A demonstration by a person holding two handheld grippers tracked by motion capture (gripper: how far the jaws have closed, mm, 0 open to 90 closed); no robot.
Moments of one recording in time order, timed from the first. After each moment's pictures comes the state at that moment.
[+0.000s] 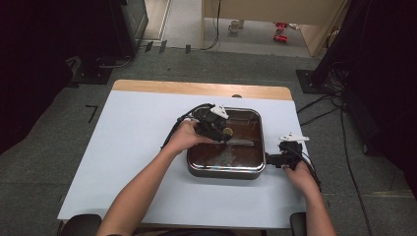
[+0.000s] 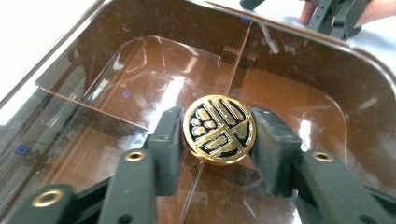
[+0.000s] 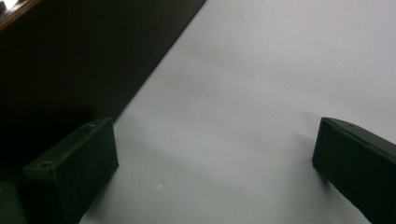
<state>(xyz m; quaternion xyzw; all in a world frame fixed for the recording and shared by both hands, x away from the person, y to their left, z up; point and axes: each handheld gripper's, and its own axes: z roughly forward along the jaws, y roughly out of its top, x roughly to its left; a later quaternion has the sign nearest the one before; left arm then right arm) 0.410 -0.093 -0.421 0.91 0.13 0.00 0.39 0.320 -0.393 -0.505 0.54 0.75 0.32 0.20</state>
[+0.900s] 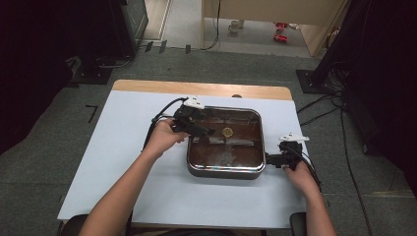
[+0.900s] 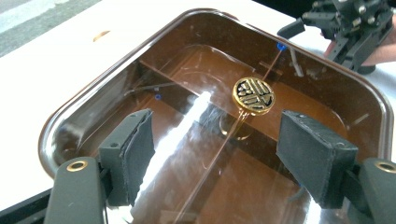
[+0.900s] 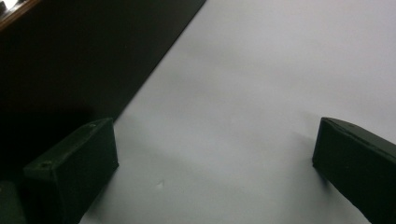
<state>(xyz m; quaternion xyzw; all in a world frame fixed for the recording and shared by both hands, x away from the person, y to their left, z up) 0.395 -0.025 -0.389 0.87 0.24 0.05 0.43 0.320 -0.393 -0.505 0.54 0.75 0.32 0.20</state>
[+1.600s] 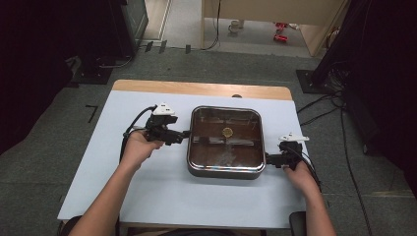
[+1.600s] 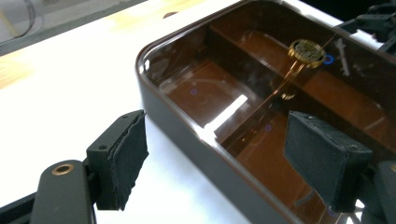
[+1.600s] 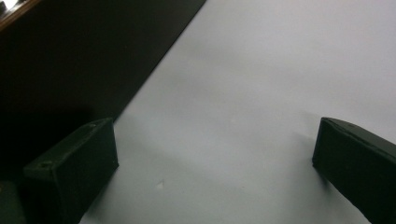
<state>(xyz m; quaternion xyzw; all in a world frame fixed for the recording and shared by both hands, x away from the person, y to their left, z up) 0.368 0.045 -0.400 0.84 0.33 0.11 0.43 0.320 -0.393 -0.505 0.54 0.75 0.32 0.20</state>
